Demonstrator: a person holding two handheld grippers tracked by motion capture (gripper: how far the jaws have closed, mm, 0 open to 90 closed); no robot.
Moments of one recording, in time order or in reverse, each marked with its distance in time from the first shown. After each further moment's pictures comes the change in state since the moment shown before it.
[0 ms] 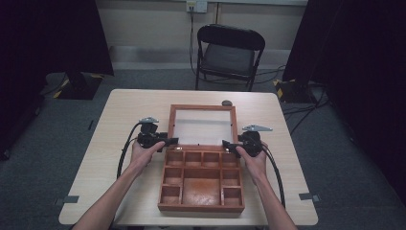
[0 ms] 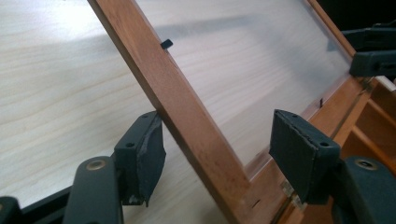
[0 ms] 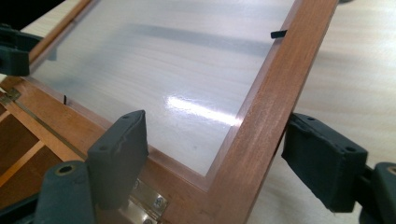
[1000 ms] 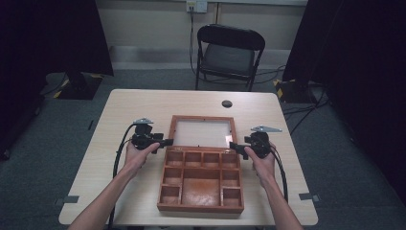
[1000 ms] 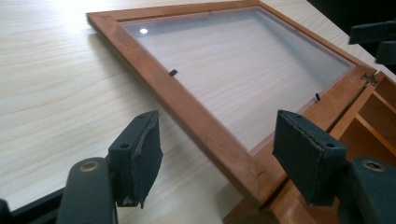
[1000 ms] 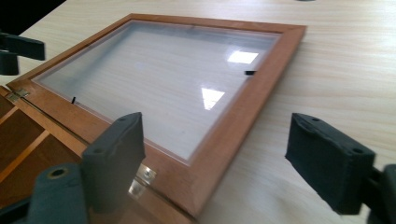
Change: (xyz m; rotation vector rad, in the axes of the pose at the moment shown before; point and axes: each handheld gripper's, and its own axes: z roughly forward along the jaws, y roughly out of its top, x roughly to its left) left arm 0.002 -0.005 -0.020 -0.008 0.040 0.016; right arm -0.010 -0.001 -0.025 0.004 -0.026 0.020
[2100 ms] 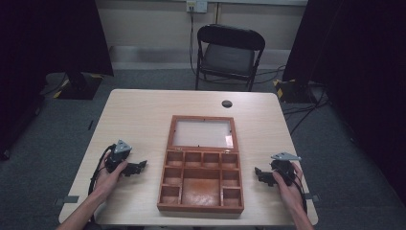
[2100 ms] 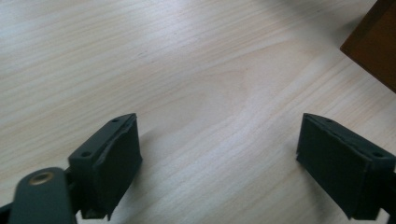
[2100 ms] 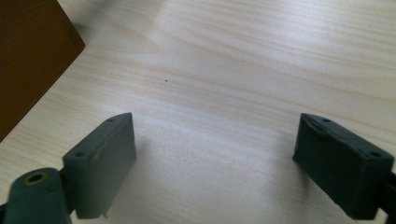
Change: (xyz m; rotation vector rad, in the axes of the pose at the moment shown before) left arm 0.014 -0.083 -0.057 0.077 0.338 0.183; right arm -0.030 -0.082 -0.060 0.124 -0.291 -0.103
